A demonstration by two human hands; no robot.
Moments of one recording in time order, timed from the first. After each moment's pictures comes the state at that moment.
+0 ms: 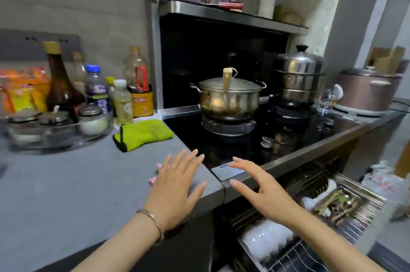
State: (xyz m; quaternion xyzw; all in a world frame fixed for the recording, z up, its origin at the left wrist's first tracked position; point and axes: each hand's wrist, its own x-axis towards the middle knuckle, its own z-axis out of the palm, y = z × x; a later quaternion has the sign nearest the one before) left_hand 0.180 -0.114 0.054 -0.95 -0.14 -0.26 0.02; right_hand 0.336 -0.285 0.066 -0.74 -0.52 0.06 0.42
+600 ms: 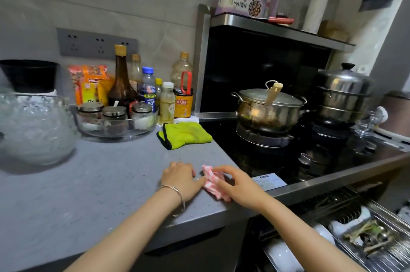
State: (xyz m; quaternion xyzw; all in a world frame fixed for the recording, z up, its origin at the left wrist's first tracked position) left_hand 0.146 -0.049 0.066 -0.90 -0.39 -0.14 -0.13; right_hand 0.281 -0.167 0.067 -0.73 -0.56 0.14 0.35
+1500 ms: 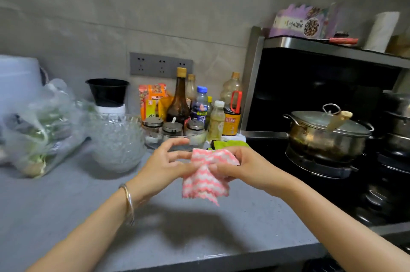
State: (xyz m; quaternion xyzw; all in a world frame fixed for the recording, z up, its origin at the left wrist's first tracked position) left_hand -0.018 -0.013 0.154 -0.66 -0.26 -0.40 -0.58; right_hand 0.166 -0.095 0.183 -0.54 -0.66 0.33 0.41
